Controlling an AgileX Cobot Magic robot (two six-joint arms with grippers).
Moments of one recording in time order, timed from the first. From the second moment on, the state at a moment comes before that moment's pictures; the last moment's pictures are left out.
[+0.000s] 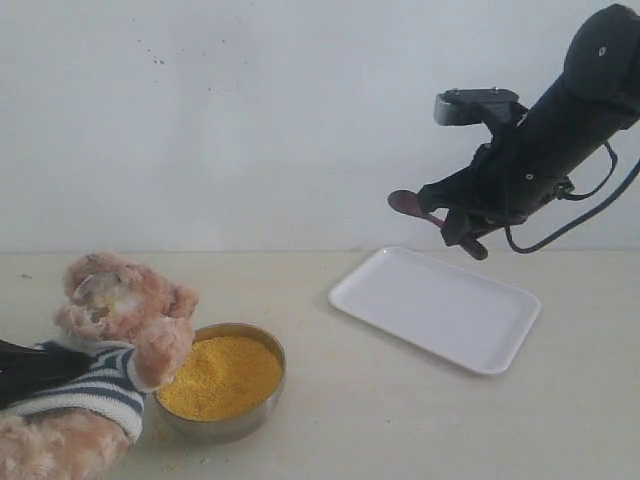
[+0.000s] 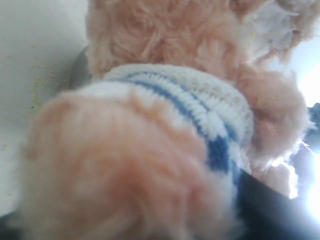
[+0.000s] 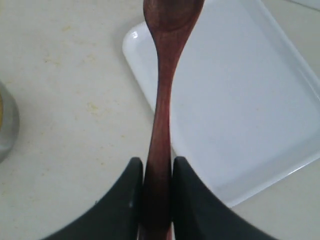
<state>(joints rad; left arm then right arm) 0.37 1.78 -0.50 -1.73 1.18 1.36 0.24 1.85 -1.59 0.29 0.85 -0.32</state>
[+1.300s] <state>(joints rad) 0.37 1.78 -0.50 -1.73 1.18 1.39 0.20 2.33 -1.81 0.25 0.72 -0.43</state>
